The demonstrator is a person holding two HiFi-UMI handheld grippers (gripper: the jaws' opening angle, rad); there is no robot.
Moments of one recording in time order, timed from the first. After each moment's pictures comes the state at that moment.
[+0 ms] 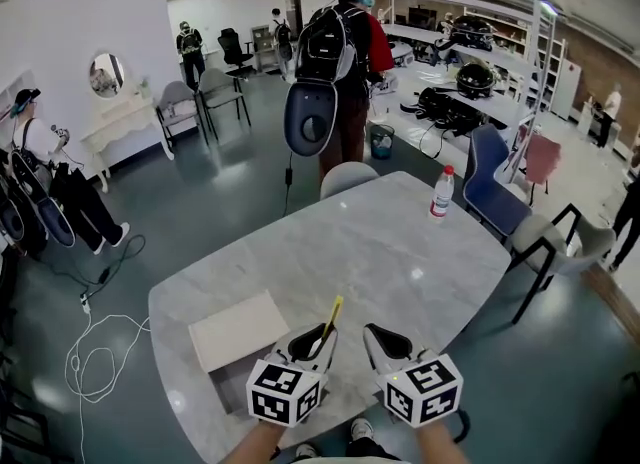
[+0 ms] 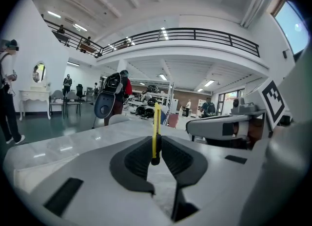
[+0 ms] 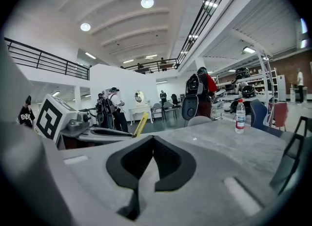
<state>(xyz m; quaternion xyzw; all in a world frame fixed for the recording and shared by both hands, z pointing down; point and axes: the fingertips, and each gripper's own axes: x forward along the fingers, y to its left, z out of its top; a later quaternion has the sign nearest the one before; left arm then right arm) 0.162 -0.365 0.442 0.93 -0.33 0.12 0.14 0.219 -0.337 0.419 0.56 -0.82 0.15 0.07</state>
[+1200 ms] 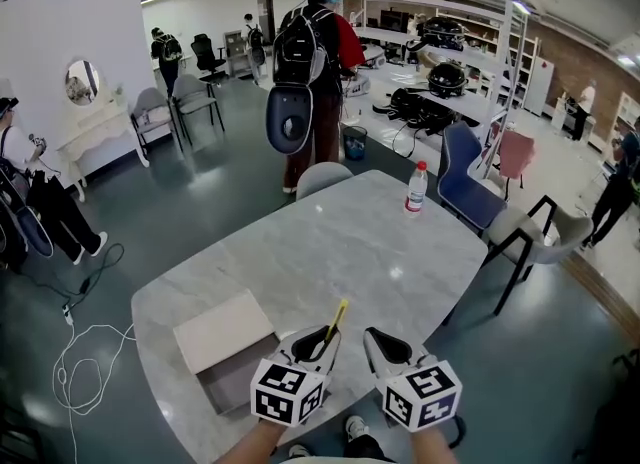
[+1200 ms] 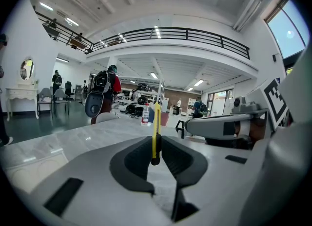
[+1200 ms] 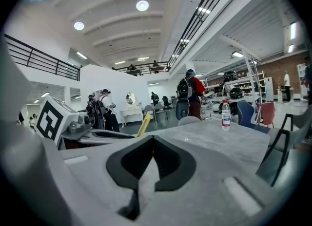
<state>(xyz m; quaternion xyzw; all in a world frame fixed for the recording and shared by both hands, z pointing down) 0.189 -0.333 0.447 0.95 -0.27 0.12 0.13 0.237 -0.300 0.420 0.61 -0.78 0.15 0.05</state>
